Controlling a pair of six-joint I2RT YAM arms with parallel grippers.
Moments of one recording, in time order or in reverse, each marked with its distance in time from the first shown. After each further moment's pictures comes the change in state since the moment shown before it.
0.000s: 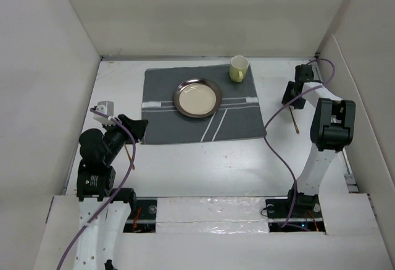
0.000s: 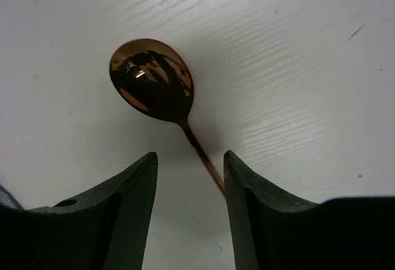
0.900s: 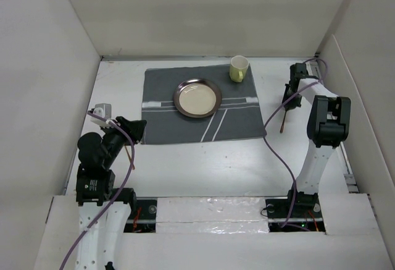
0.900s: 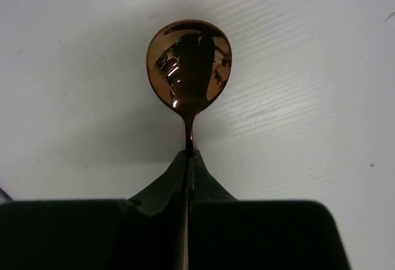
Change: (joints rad) left arm 0.000 -0.040 0.000 -0.006 -0.023 0.000; right arm 0.030 0.092 0.117 -0.172 -0.002 -0.022
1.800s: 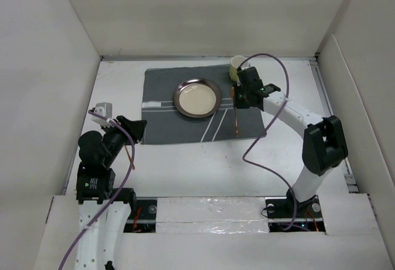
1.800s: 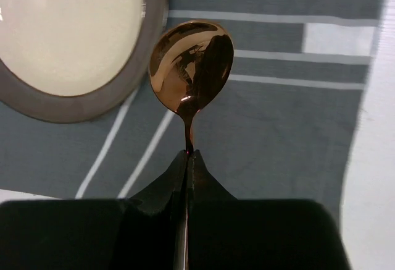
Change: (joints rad) left arm 0.000 0.014 0.000 -0.005 -0.001 0.000; right arm 0.545 -0.368 -0.202 0.156 -0.062 0.121
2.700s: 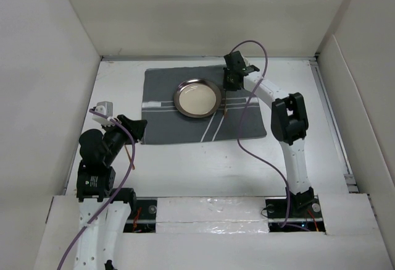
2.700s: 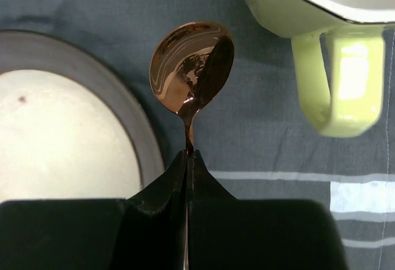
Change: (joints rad) left arm 0.000 0.019 0.000 0.000 0.000 0.000; right arm -0.037 0.546 0.593 -0.072 0.047 0.079
